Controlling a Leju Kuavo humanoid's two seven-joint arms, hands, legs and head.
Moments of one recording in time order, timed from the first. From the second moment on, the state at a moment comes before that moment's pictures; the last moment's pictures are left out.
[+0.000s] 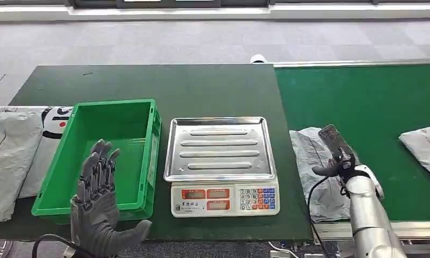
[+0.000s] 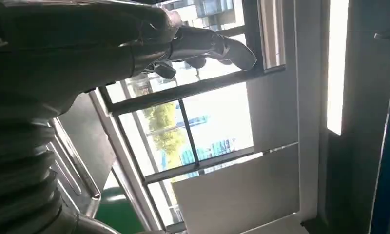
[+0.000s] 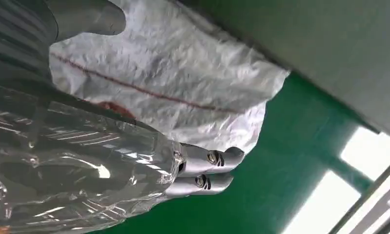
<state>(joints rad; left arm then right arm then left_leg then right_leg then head) 0.15 0.02 -0.41 -1.96 -0.18 0.09 -0.69 -0.44 -0.14 -0.25 -0.81 0.70 0.13 -0.03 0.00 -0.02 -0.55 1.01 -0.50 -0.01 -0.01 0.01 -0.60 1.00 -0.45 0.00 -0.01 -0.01</state>
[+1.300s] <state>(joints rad) 0.17 -0.03 -0.39 -1.98 -0.22 0.02 -0.66 -0.46 -0.19 -0.08 -0.72 0.94 0.21 0.27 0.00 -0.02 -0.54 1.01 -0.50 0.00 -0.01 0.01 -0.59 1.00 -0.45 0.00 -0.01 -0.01</state>
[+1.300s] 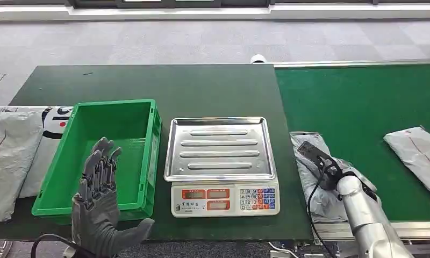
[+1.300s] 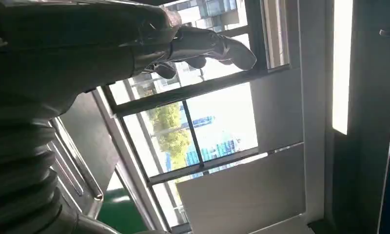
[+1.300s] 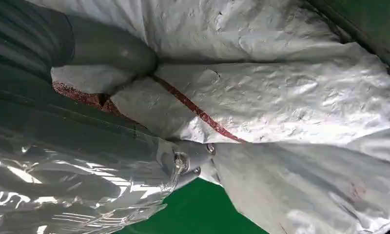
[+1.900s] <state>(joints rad) 0.16 -0.04 -0.38 -1.97 -0.22 0.02 -0.65 -0.41 -0.17 -0.08 -0.81 0.98 0.17 0.27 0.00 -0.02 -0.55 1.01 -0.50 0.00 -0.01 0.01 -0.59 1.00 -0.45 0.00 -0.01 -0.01</state>
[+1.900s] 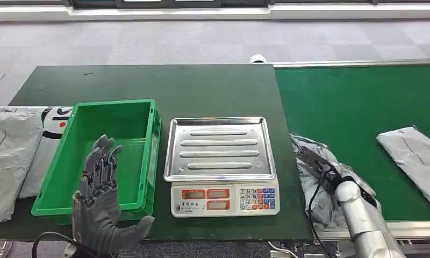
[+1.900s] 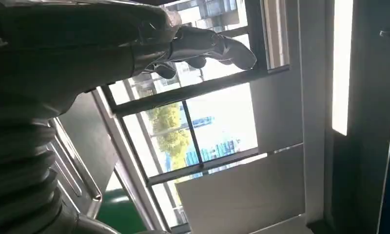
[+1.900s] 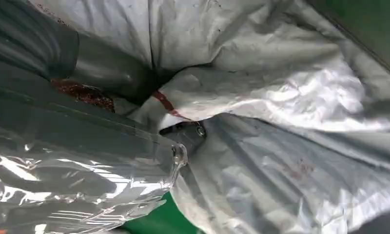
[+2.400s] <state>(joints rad) 0.24 -0.05 -0.35 -2.02 -0.25 0.07 -0.67 -0.26 -0.05 -0.11 -1.36 0.98 -0.14 0.16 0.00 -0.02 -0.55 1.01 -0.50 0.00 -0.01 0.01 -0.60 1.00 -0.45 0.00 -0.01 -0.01</state>
